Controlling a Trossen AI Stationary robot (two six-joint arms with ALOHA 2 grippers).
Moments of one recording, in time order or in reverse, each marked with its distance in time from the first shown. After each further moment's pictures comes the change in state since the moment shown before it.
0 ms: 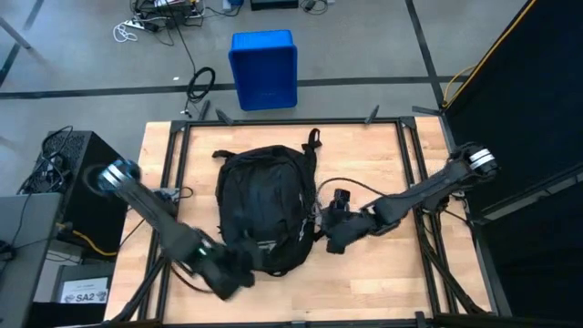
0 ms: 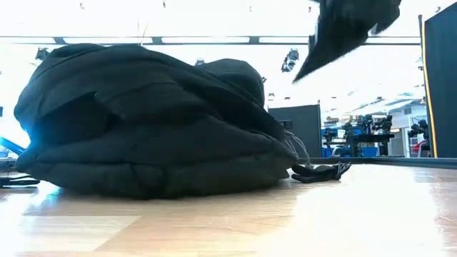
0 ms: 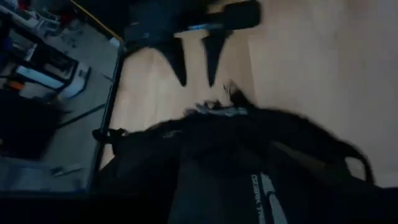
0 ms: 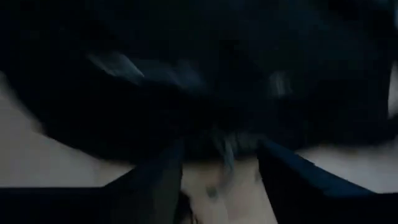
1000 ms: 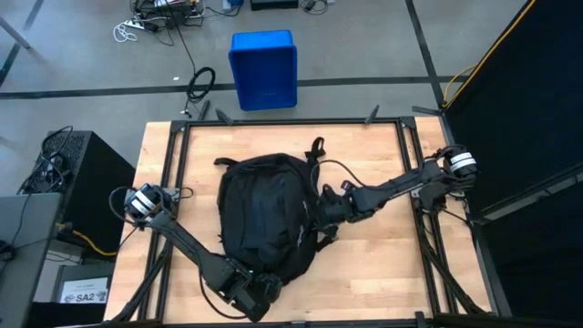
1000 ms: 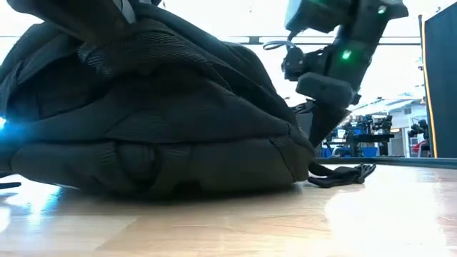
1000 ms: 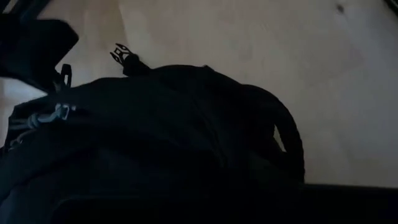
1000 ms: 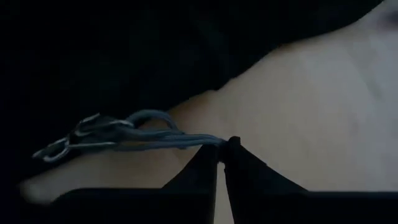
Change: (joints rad) left arm -0.040 0.330 -0.036 0.227 0.286 0.118; right arm -0.209 0.174 0.005 -0.238 -0.112 0.391
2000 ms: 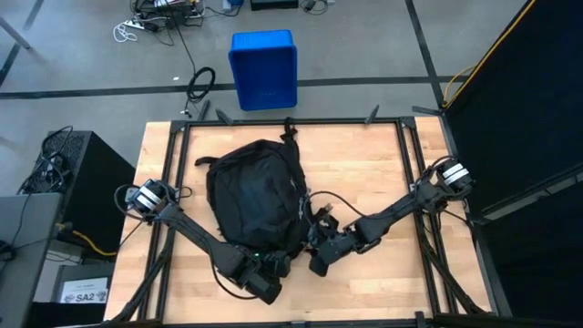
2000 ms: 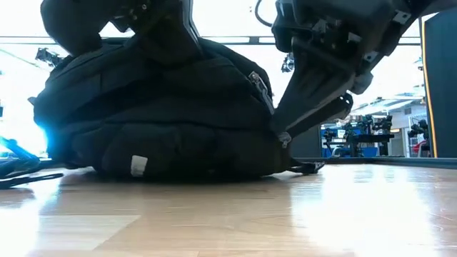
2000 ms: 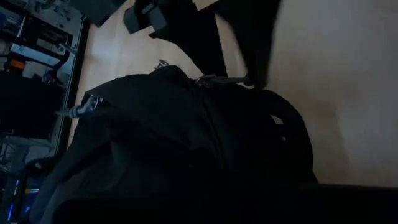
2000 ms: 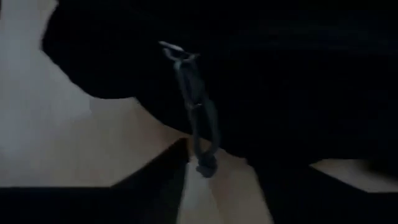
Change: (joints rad) left arm 0.122 0.001 -0.003 -0.008 -0.247 -0.081; right arm 0.246 0.106 -0.003 0.539 -0.062 0.055
